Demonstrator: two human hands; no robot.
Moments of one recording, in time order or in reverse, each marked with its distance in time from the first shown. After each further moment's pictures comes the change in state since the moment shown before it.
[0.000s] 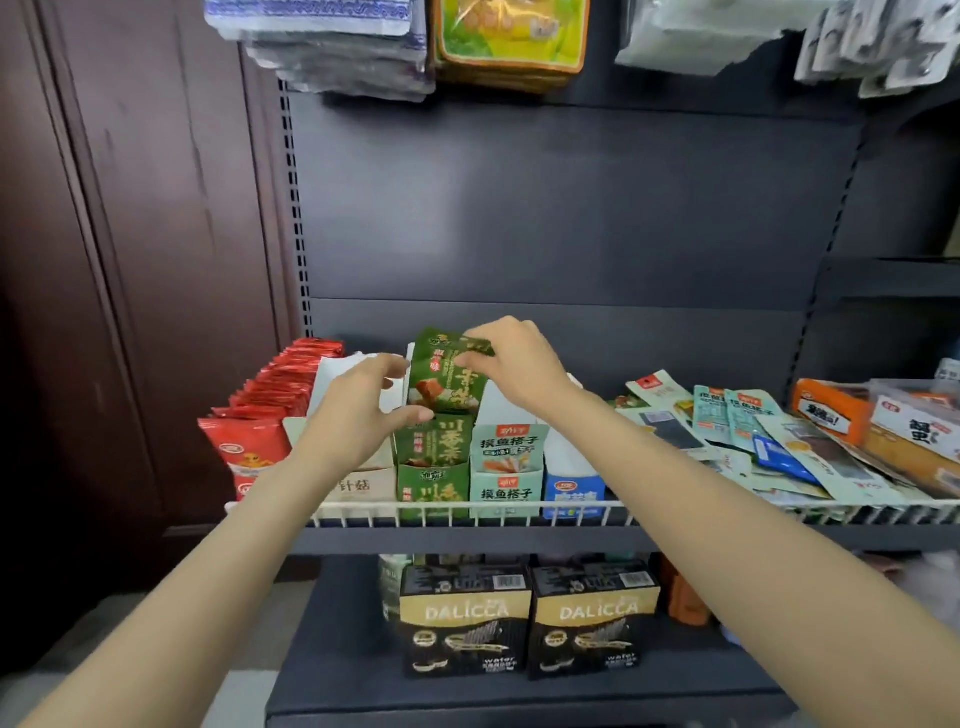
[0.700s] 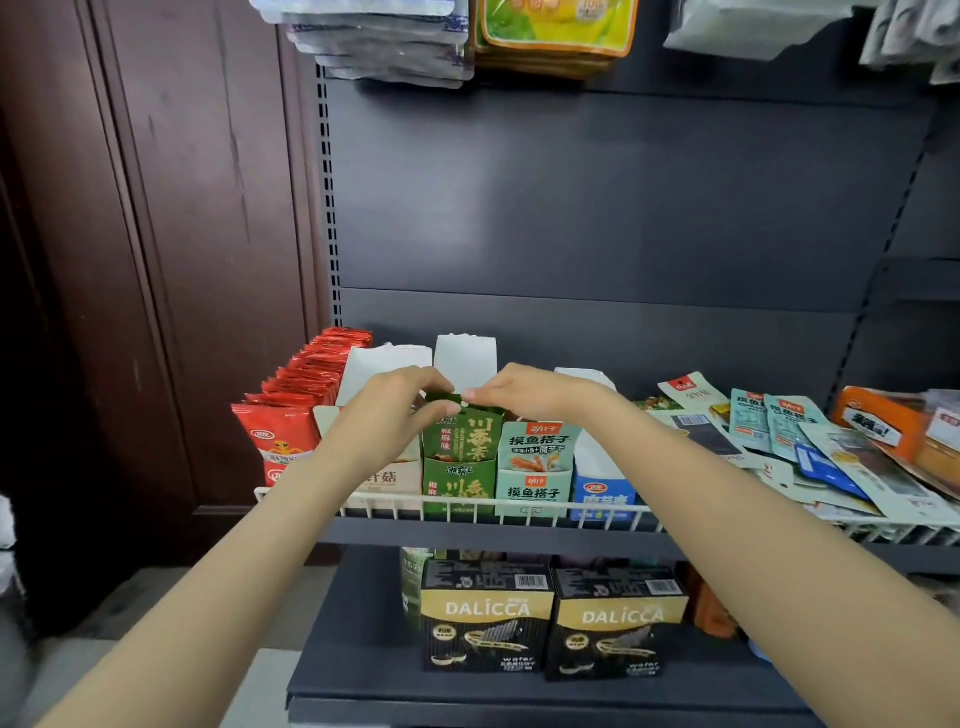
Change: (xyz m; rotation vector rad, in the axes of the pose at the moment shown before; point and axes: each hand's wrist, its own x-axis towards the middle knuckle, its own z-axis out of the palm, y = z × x) left_hand -0.002 -0.012 0.002 0.057 -0.103 0.085; right_hand 0.006 0.010 0.020 0.144 -0.621 0.183
